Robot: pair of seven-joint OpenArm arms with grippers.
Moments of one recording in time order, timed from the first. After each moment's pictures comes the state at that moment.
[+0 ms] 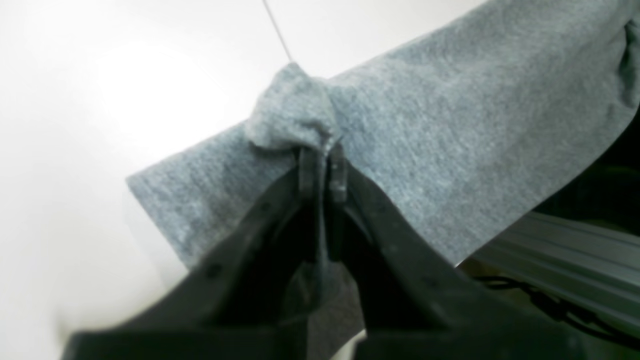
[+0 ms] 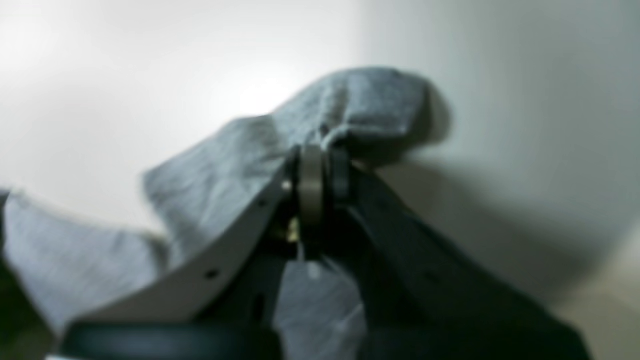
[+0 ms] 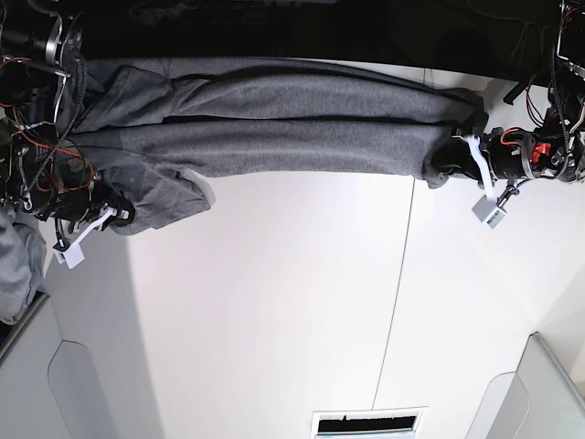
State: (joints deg) left arm 1.8 -35.3 4.9 70.6 -50.8 -38.2 48.8; right arm 17.9 16.5 17.1 49.4 33.7 33.3 -56.8
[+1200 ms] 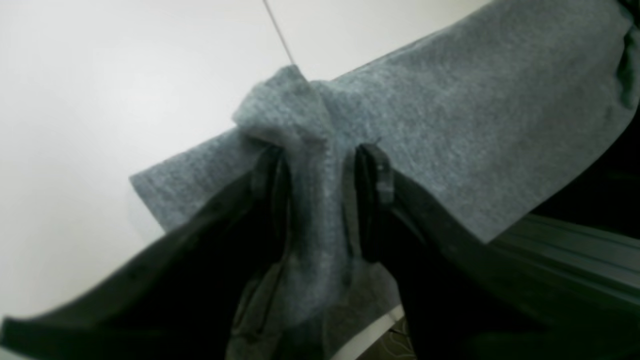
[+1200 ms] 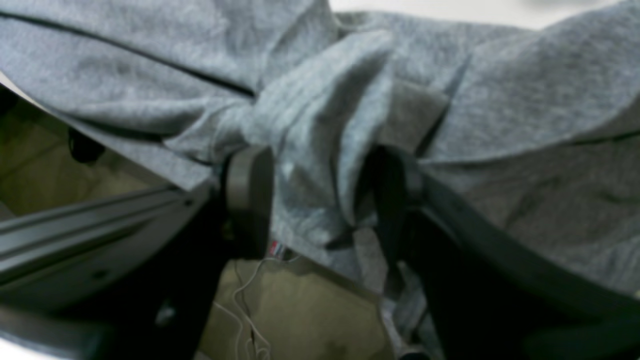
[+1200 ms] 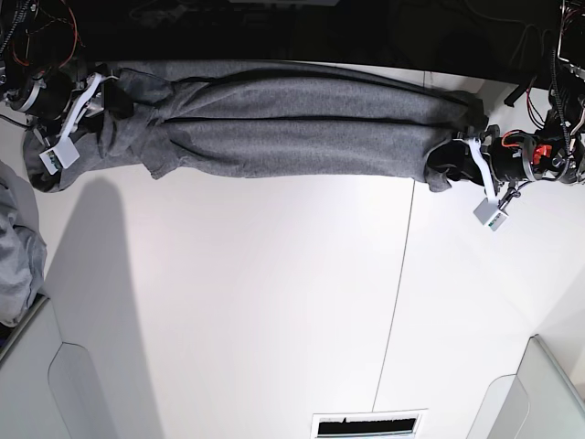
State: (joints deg) left arm 1.8 -35.3 4.8 70.6 -50.8 -38.1 48.4; right arm -21.0 21.9 17.2 98.7 41.0 33.9 -63.8
